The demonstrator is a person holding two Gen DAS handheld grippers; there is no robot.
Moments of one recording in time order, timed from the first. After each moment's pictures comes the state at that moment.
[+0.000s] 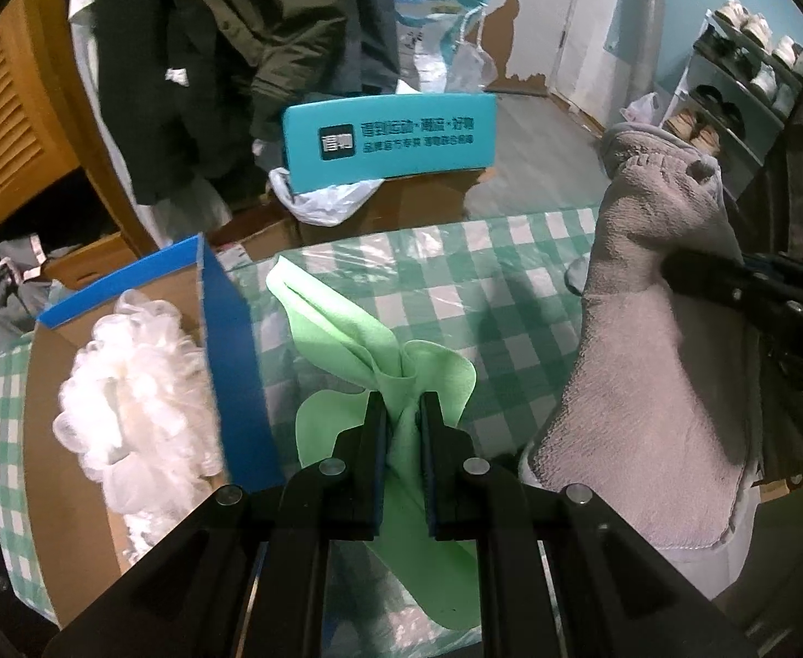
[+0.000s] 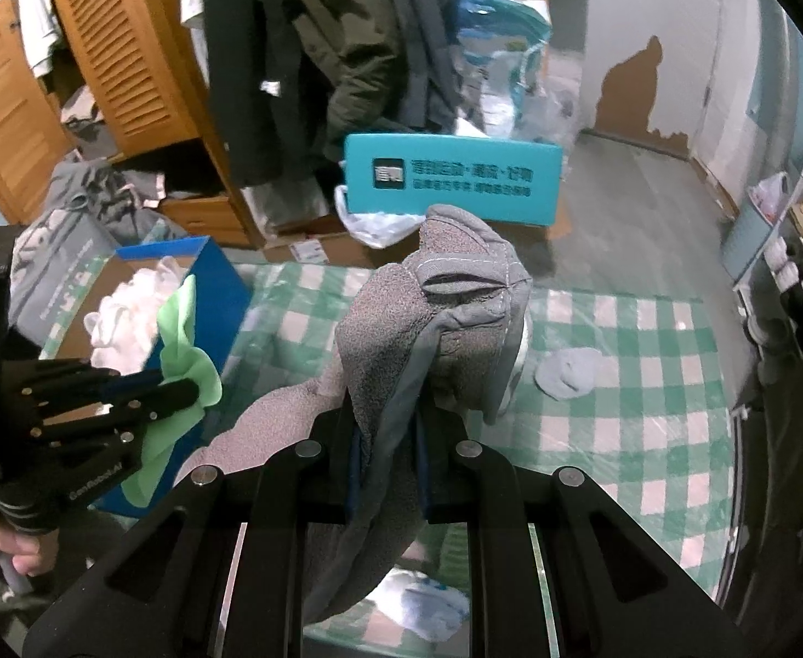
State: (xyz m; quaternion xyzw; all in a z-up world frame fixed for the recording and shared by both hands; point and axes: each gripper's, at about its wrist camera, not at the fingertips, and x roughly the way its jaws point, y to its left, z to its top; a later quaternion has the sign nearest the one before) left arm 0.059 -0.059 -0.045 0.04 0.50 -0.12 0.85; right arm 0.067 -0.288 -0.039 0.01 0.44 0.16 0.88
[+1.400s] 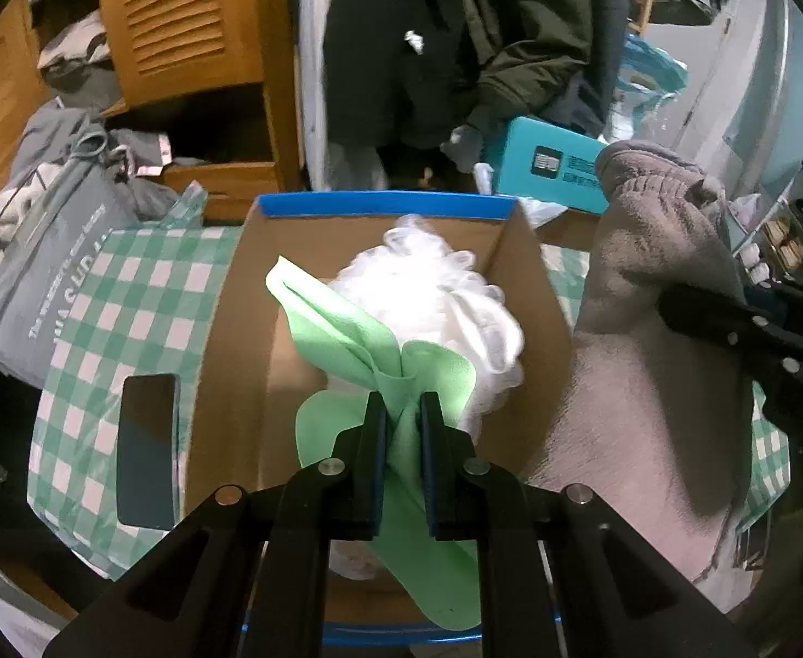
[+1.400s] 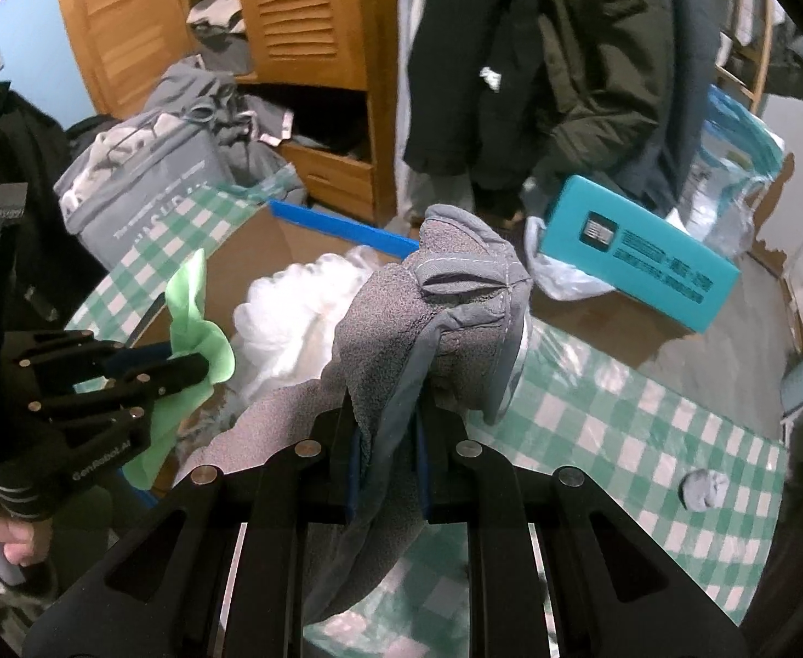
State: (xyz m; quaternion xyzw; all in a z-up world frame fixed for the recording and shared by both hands) left arm 0.031 0.134 -0.050 -0.05 0.50 0.01 0.87; right arm 0.069 -0.077 -0.027 -0.11 0.43 0.29 0.85
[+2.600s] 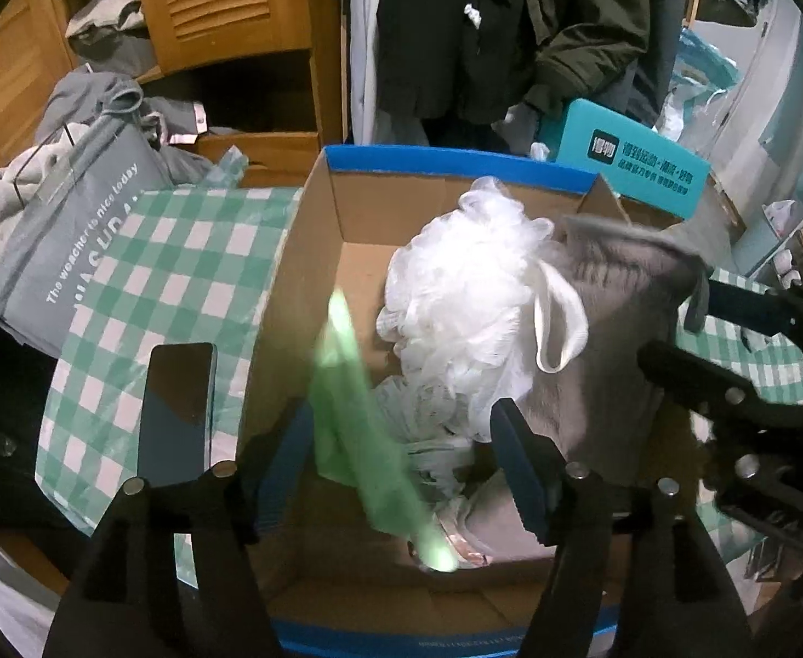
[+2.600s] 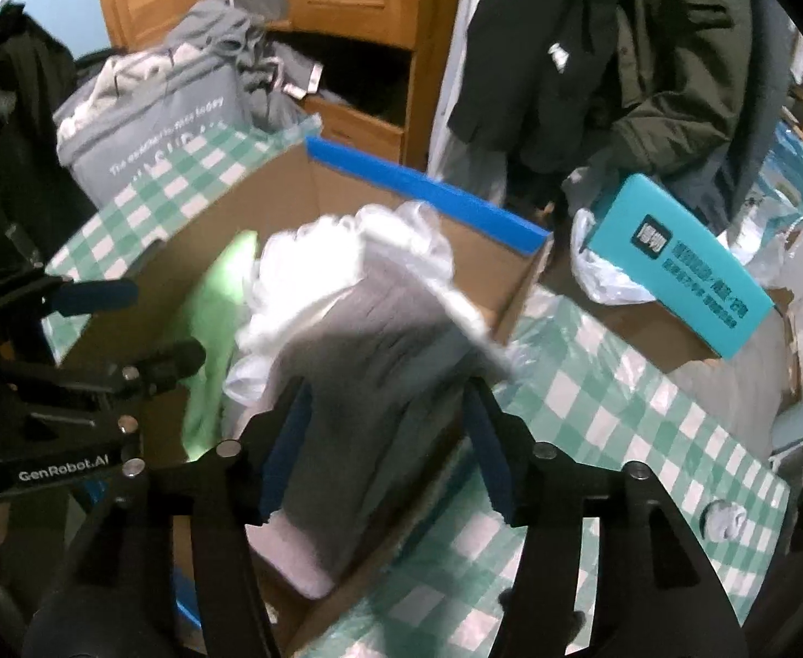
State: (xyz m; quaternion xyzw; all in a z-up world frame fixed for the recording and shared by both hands) left arm 0.028 0.165 -0.077 -0.05 0.51 0.05 0.86; right arm 0.069 -0.022 -0.073 -0.16 0.44 0.30 0.83
